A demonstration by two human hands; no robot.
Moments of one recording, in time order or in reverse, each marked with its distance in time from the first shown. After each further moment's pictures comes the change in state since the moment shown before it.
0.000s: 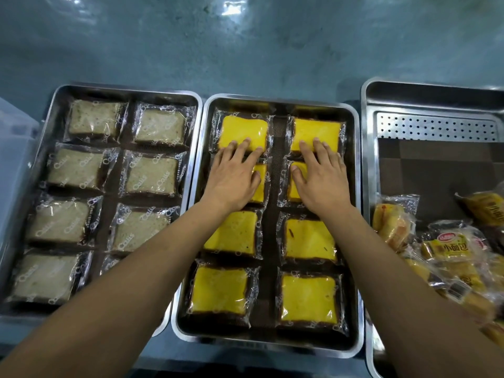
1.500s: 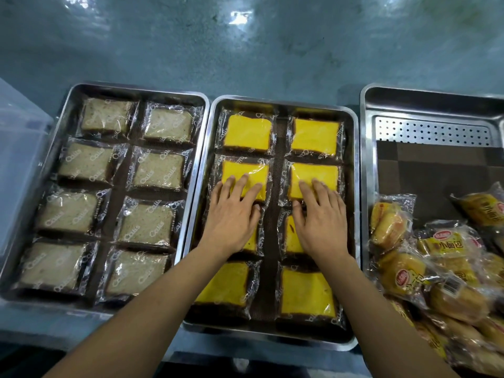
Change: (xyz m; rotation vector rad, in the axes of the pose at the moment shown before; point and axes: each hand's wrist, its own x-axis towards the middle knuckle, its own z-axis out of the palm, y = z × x) left_hand -0.083 0.015 0.021 0.003 0.022 -0.051; right_hand -0.086 -0.008 0.019 -0.002 0.090 0.046
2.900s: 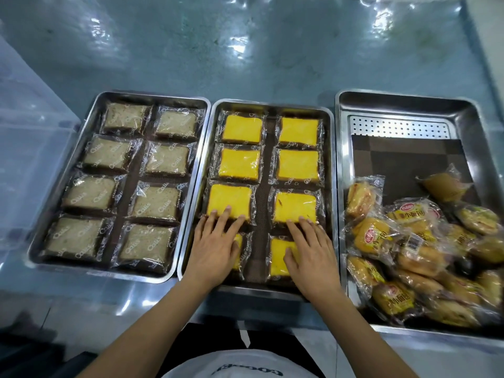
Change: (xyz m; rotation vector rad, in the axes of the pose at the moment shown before) left_hand -0.128 0.008 0.022 0.044 -0.047 -0.045; right_hand -0.139 0.019 -0.010 0.062 -0.096 -0.124
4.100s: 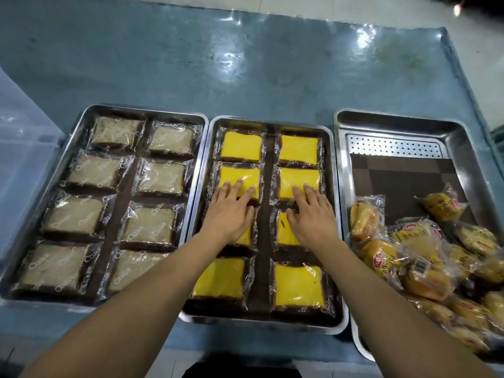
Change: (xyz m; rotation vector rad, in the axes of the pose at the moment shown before) left_hand 0.127 -0.006 -0.036 -0.080 -0.058 0.091; right_hand 0.136 0.006 -0.021 -0.110 -0.095 0.109
